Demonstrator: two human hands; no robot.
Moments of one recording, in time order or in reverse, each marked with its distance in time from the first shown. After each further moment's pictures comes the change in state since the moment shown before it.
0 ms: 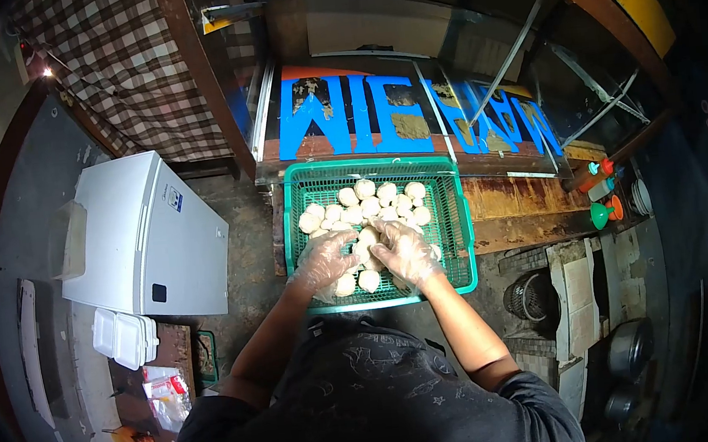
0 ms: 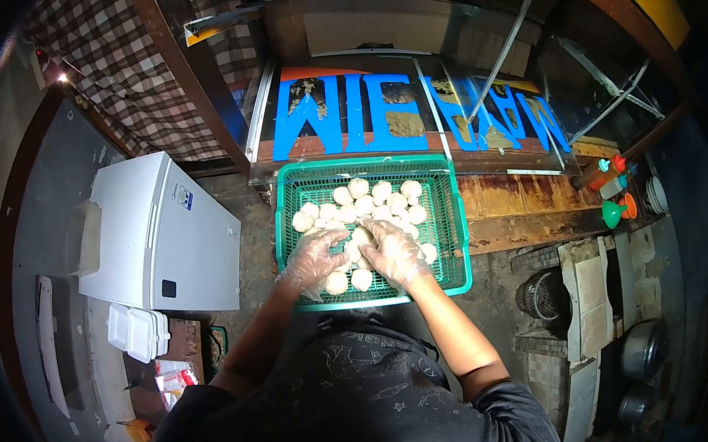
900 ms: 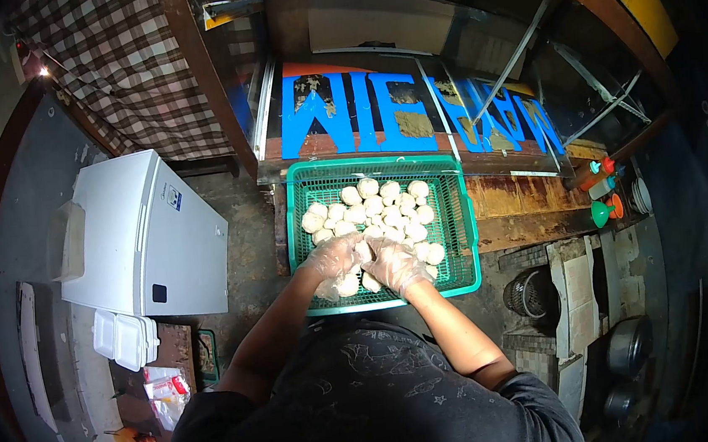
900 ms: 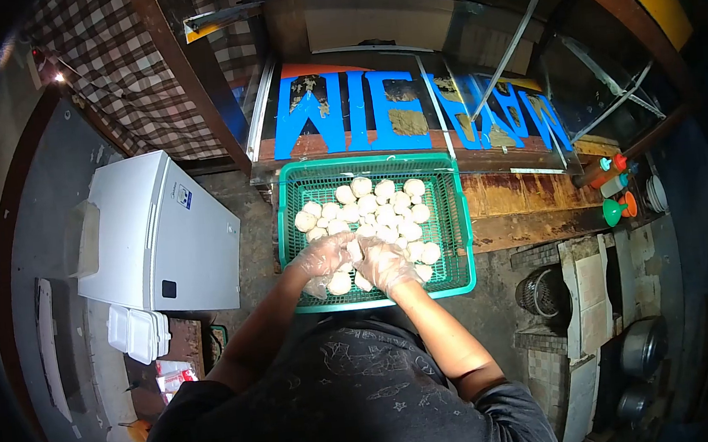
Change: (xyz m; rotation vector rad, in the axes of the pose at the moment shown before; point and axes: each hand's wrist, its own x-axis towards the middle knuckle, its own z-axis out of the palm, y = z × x) left_hand 0.020 -0.042 0.018 0.041 -0.253 -0.103; right_hand 0.002 -0.008 0.037 -0.234 -0.197 0.114
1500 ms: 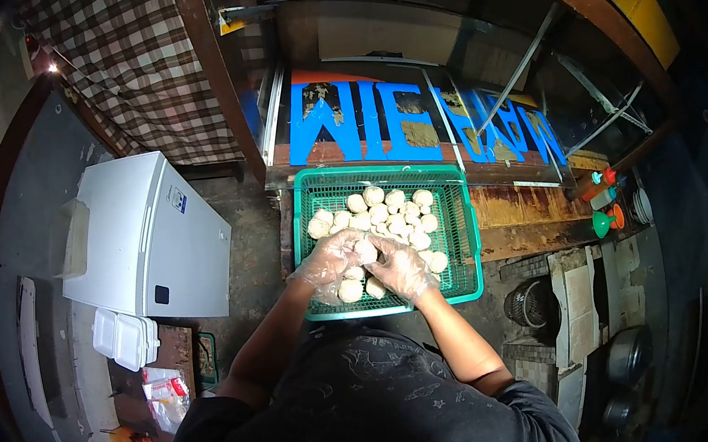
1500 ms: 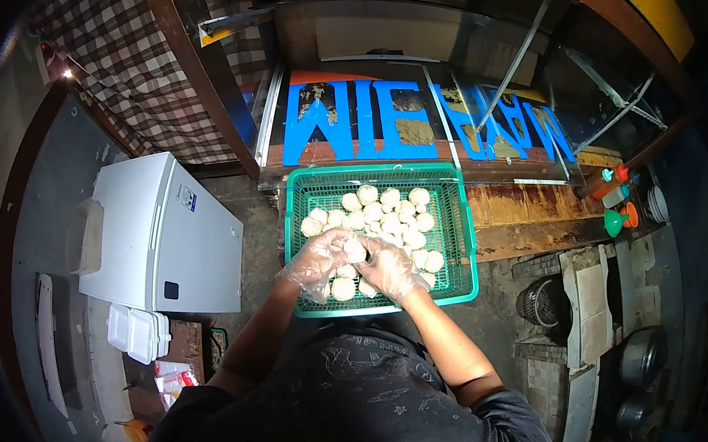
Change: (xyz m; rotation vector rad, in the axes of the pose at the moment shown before) left_hand -0.016 0.013 -0.020 -0.859 -0.017 0.009; right_hand -0.005 -0.002 -0.004 0.174 0.201 -0.058
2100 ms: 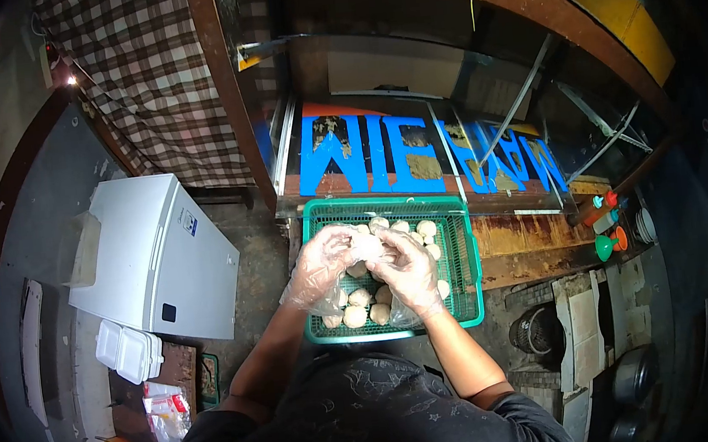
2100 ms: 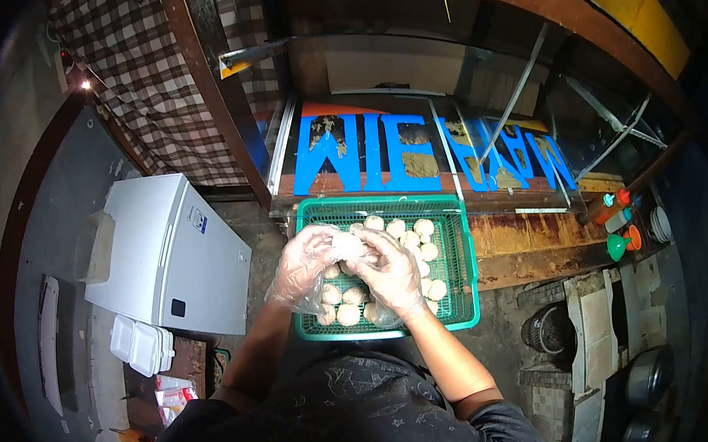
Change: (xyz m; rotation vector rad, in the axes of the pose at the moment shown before) left_hand -0.025 0.104 0.024 -0.045 0.167 0.381; right_hand 0.016 -0.065 -0.064 0.675 0.227 -0.155
